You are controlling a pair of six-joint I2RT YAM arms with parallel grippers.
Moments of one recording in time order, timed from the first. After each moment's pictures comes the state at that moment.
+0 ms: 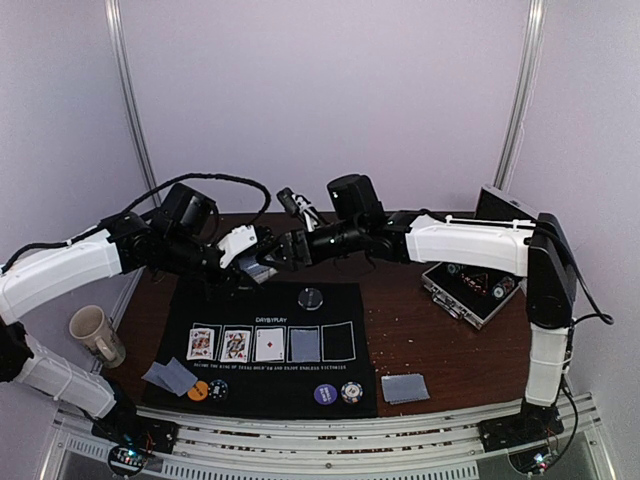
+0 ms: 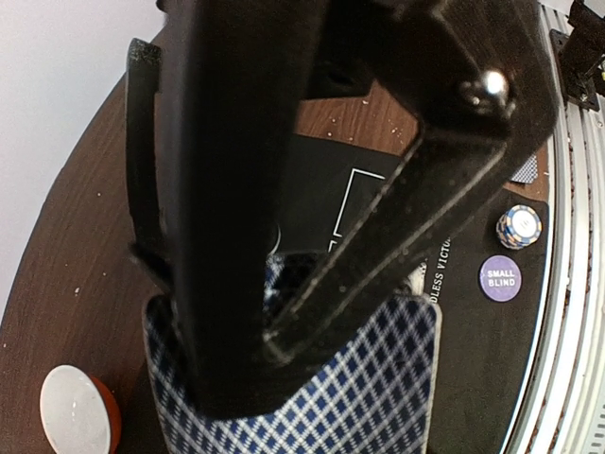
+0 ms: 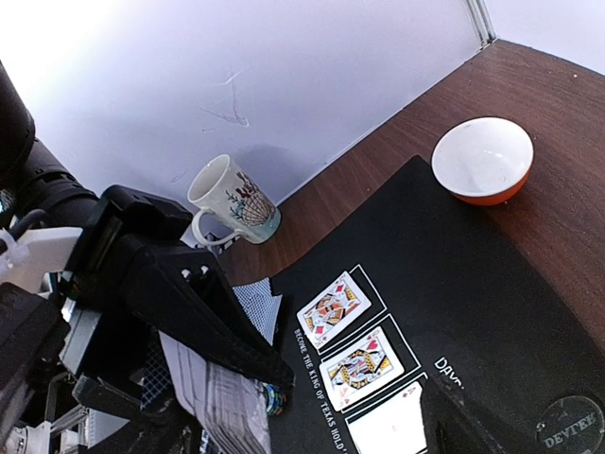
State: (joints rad) left arm -0.71 1.30 1.13 -0.64 0.28 0.46; right arm 0.88 1.97 1.62 -0.06 -0.55 0.40
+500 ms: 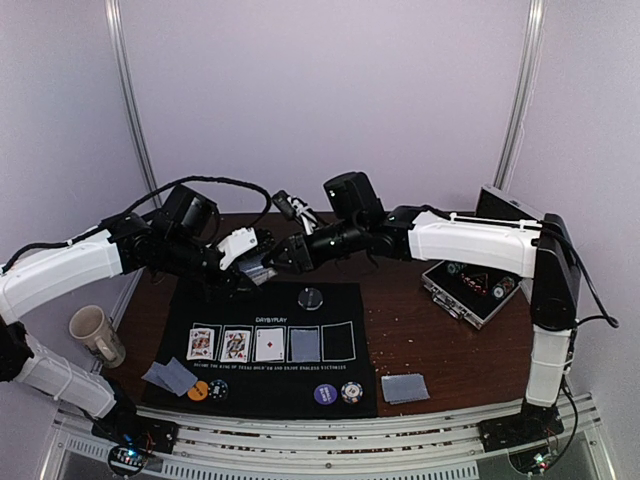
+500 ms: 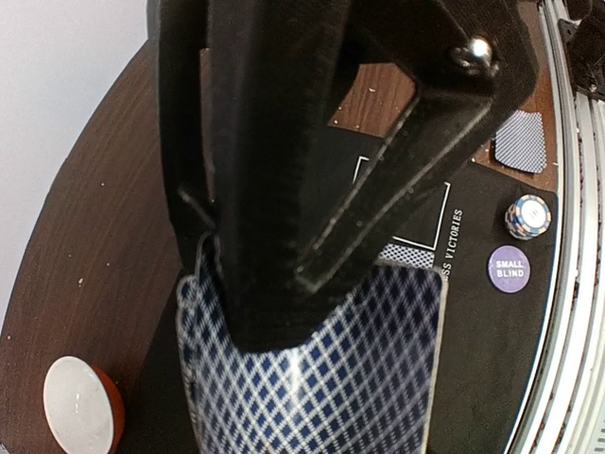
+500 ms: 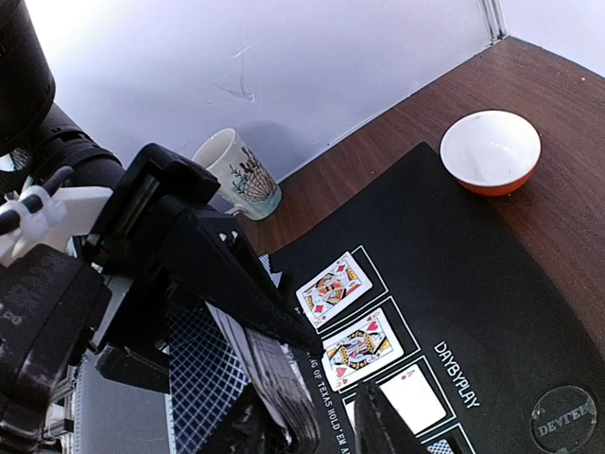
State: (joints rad) left arm -0.71 1.30 1.13 -0.66 0.25 0.47; right arm 0.89 1.95 1.65 -0.17 -0.55 0.30
